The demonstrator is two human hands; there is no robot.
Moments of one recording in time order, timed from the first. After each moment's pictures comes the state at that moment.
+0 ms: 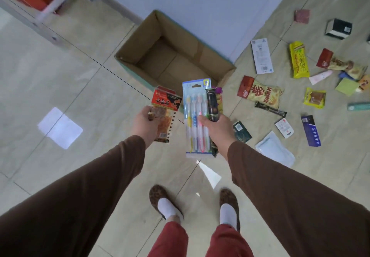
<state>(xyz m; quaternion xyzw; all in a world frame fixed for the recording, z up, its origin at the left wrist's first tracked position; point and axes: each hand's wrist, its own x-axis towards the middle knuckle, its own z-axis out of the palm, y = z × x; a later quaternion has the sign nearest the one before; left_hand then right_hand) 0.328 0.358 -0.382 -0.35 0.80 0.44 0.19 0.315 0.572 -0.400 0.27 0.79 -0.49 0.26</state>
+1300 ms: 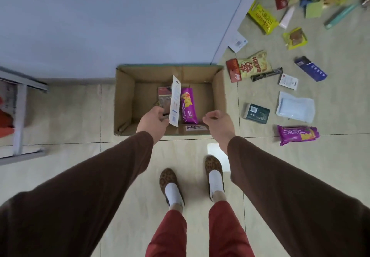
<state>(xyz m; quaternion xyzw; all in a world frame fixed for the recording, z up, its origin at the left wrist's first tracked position) 0.087 0.270 -0.415 0.04 0.89 0.27 0.38 0.202 0.456 -0.415 0.53 0.66 -0.52 0.14</state>
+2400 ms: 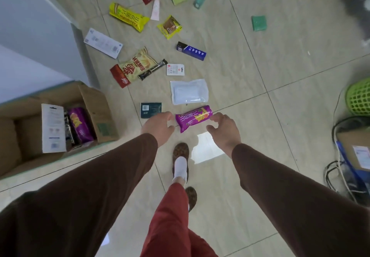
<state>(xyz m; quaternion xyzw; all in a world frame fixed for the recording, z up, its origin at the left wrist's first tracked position) 0.400 0.725 -0.385 0.35 0.84 0.10 0.40 0.579 0.862 -0.376 0.53 0.74 -0.39 0.13</state>
